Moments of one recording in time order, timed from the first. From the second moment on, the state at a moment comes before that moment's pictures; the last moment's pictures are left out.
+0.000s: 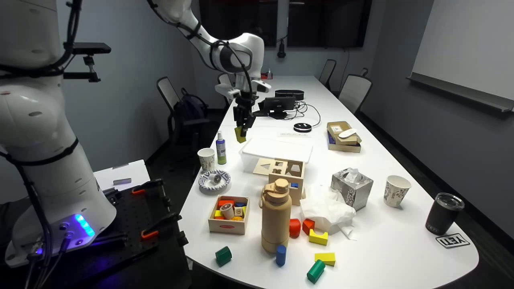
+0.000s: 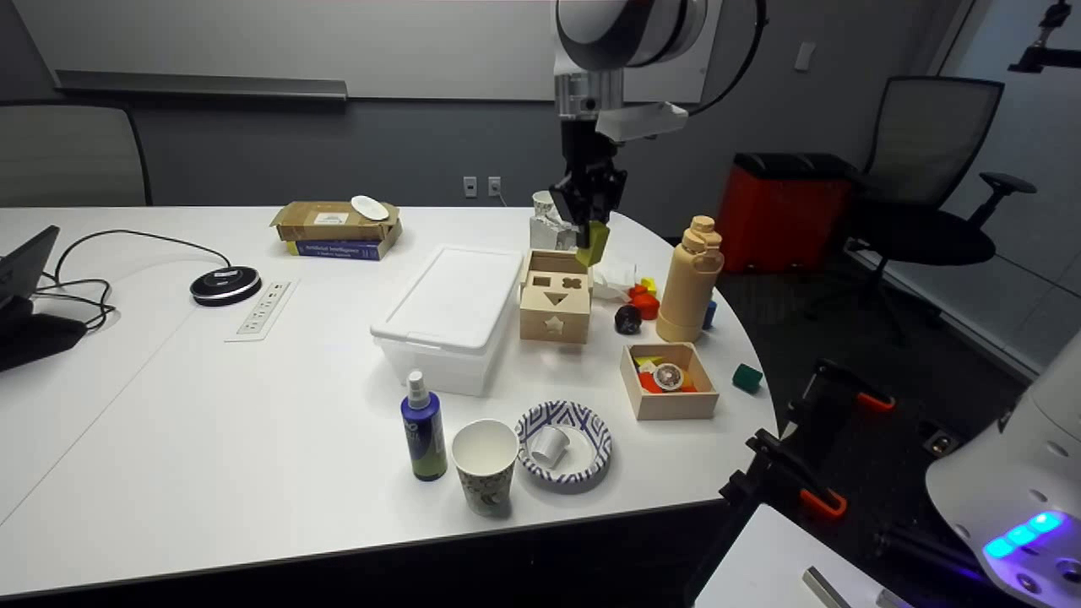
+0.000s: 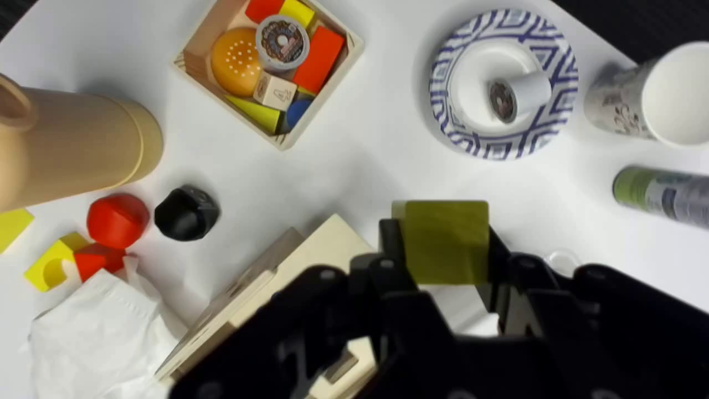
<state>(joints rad) 0.04 0.25 0.01 -2.10 0.03 2.20 0.07</state>
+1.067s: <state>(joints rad) -0.06 0.67 -0.03 -1.61 0.27 2.22 0.35</state>
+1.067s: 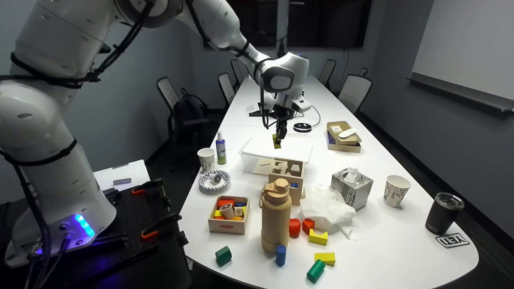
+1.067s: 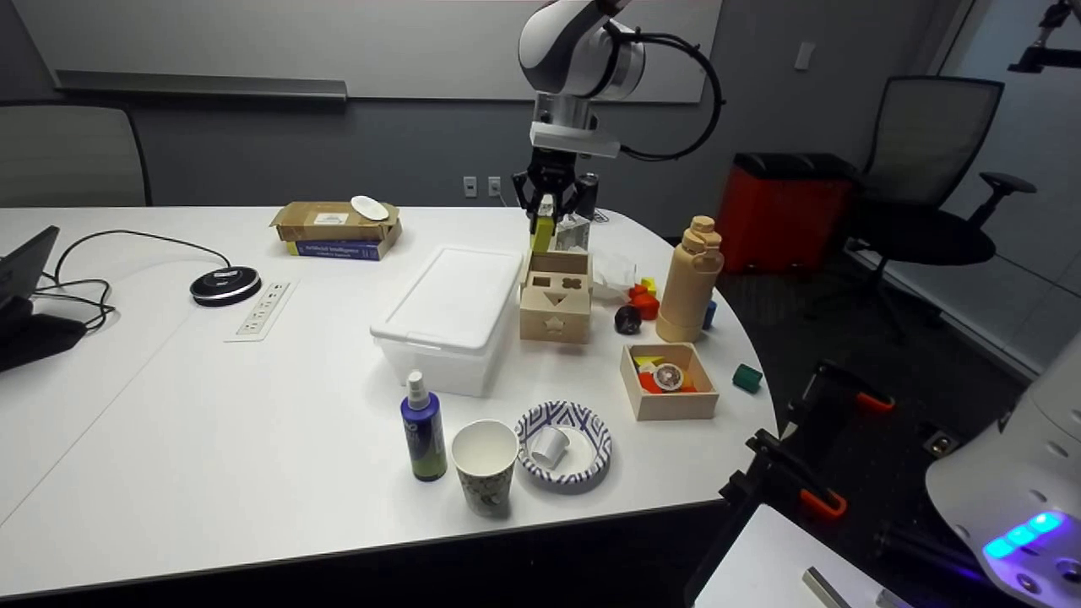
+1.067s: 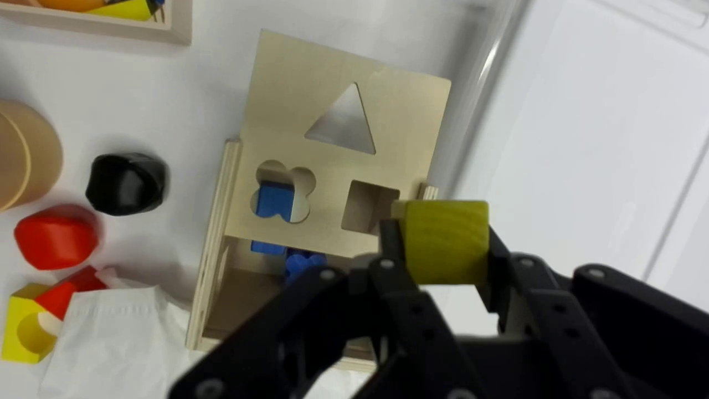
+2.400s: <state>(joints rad) -0.08 0.86 -0.05 -1.42 0.30 2.07 0.54</state>
